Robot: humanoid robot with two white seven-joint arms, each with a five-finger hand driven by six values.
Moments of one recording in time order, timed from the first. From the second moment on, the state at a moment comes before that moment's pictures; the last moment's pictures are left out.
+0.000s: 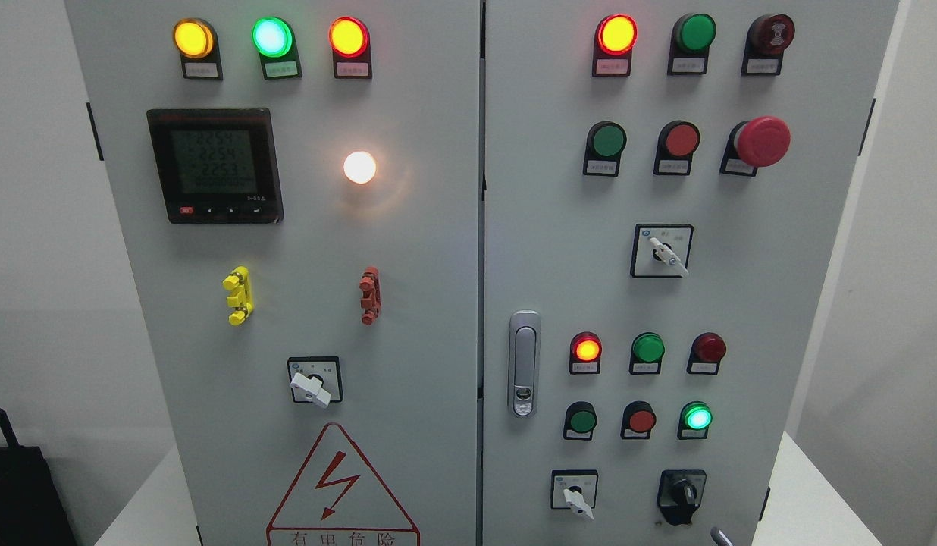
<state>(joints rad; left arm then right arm) 0.05 -0.07 -0.01 -0.11 0.03 -0.03 -0.03 0.15 -0.02 0.02 -1.74 -0.09 -0.30 -0.04</state>
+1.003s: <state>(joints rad) 0.05 -0.07 -0.01 -0.11 0.03 -0.03 -0.03 0.34 0.05 0.03 -1.86 -0.10 -0.33 -0.06</state>
